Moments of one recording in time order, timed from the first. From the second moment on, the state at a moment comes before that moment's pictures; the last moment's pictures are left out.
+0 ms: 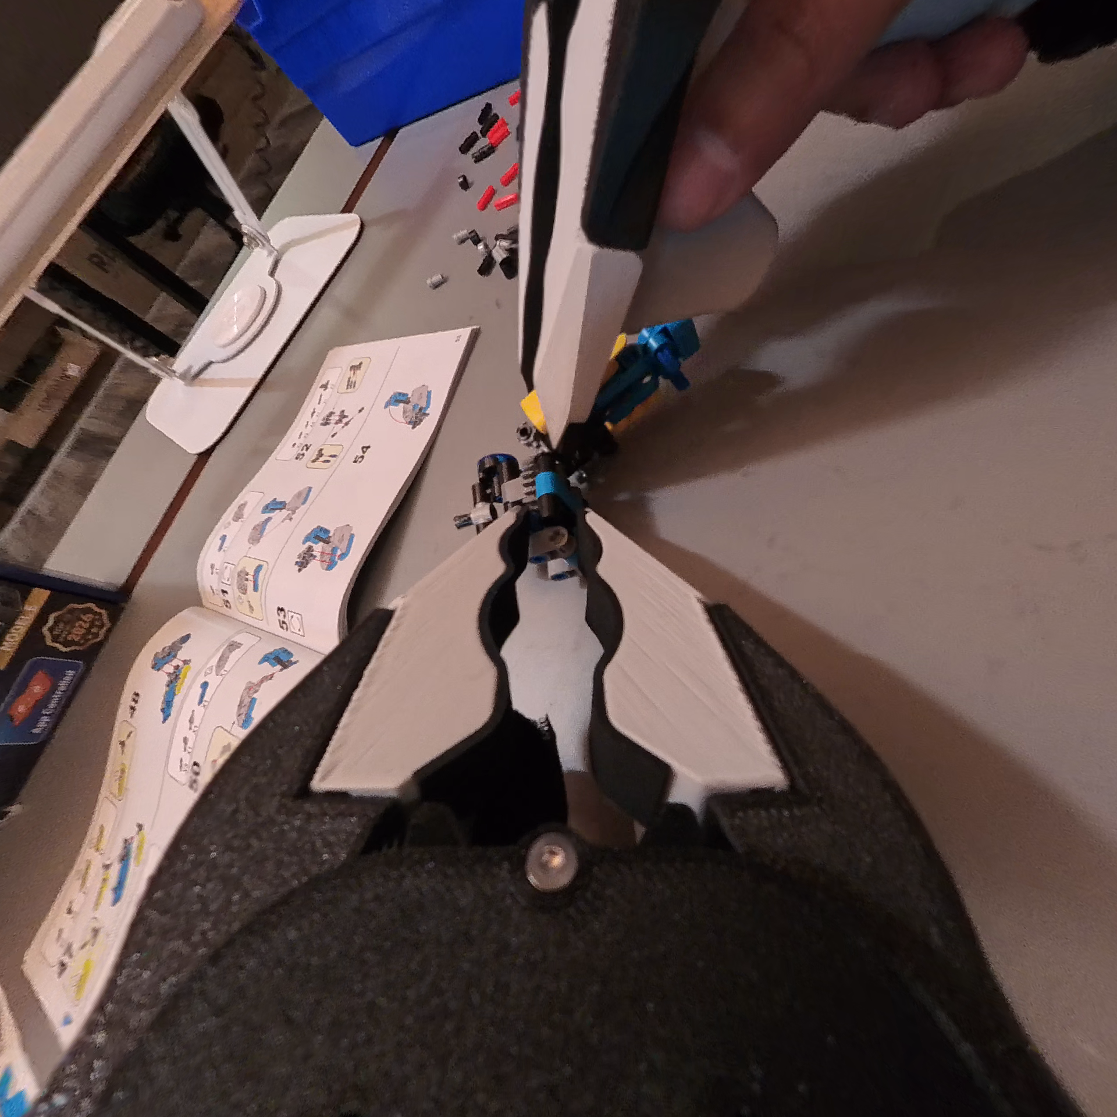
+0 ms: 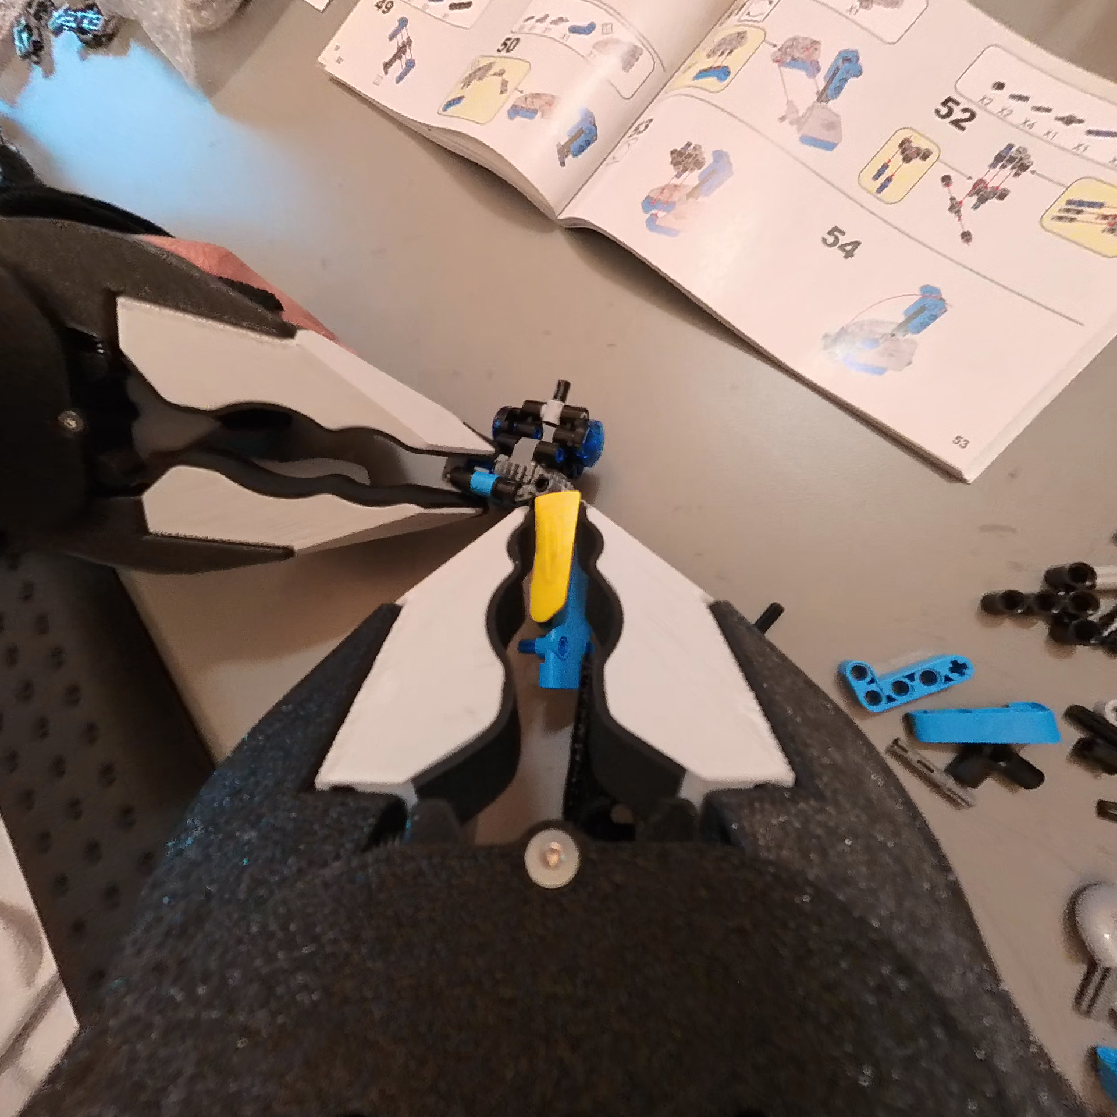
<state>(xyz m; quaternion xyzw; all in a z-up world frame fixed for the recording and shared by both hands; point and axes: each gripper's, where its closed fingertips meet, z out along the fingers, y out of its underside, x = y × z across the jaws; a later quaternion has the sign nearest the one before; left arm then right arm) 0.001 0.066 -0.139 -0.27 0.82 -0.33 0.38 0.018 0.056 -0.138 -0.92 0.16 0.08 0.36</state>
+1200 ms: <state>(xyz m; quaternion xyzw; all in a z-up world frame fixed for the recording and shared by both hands) 0.015 0.062 -0.139 -0.33 0.80 -0.31 0.38 0.019 0.051 -0.145 -0.91 0.10 0.06 0.39</state>
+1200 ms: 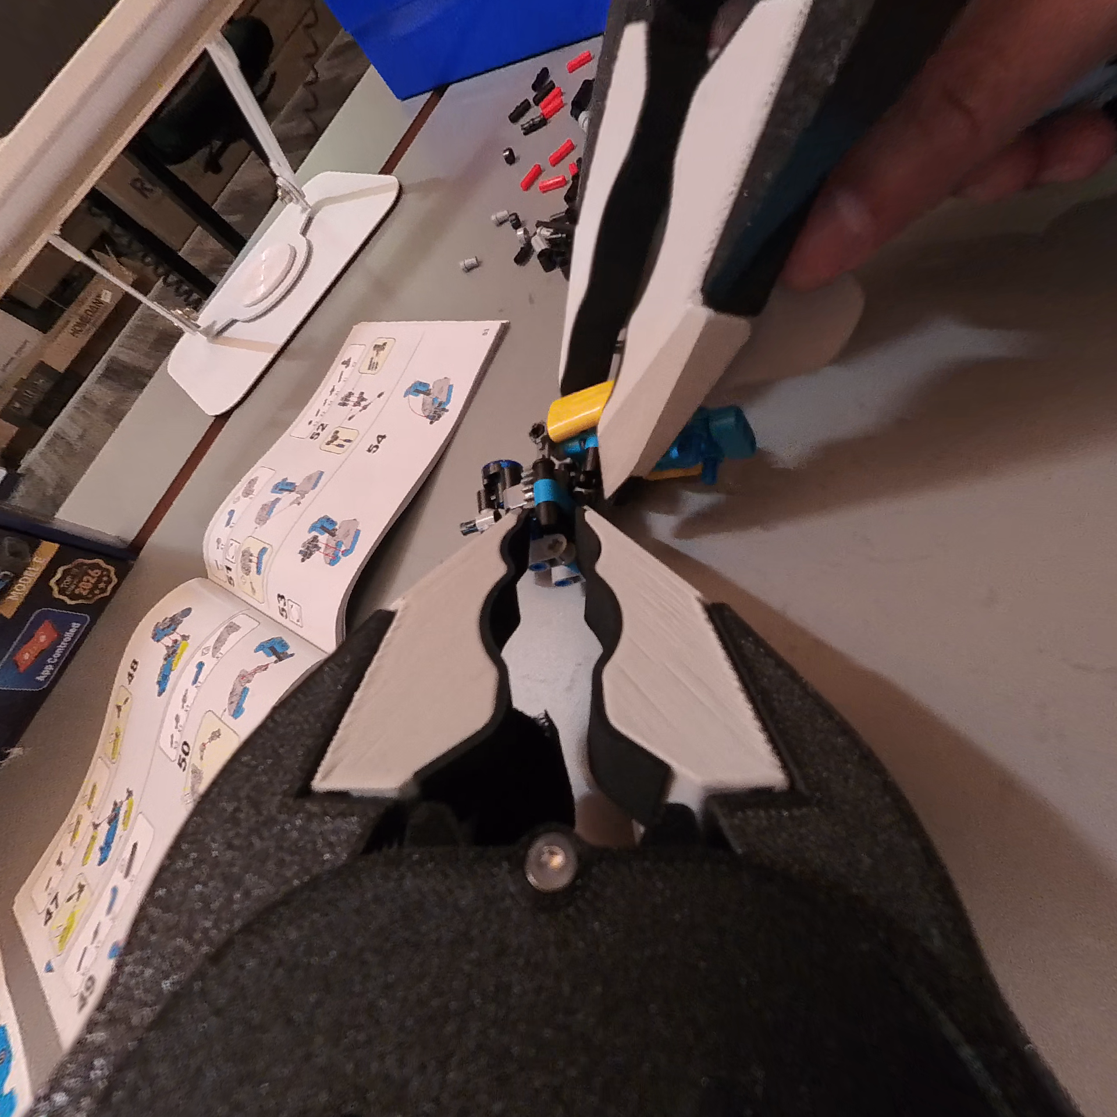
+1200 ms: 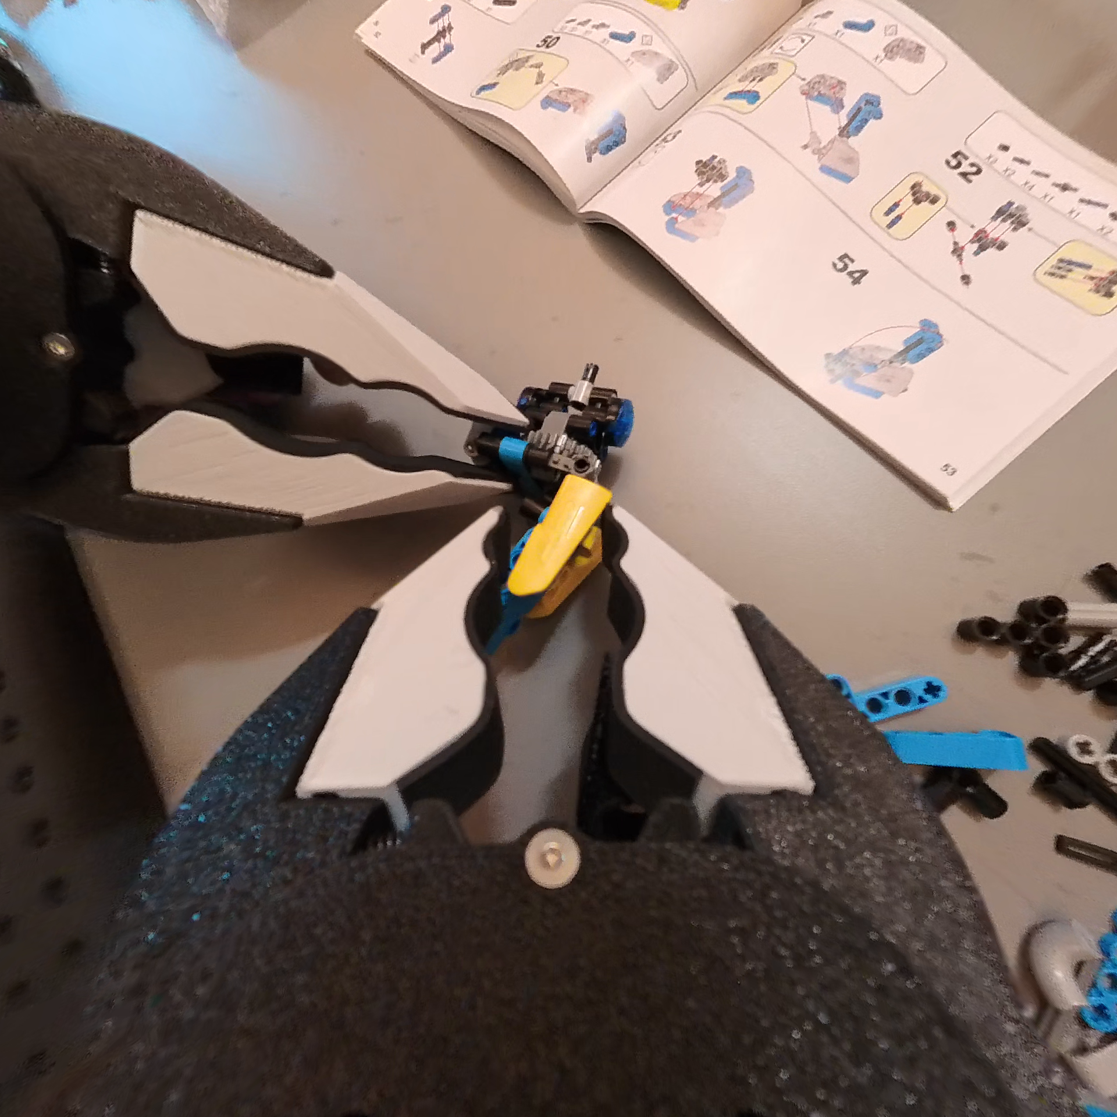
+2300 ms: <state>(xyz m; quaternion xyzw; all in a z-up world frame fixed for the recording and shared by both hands) 0.015 0.061 -0.139 -0.32 0.81 -0.32 0.38 0.028 0.057 -0.140 -0.87 0.20 0.14 0.43</state>
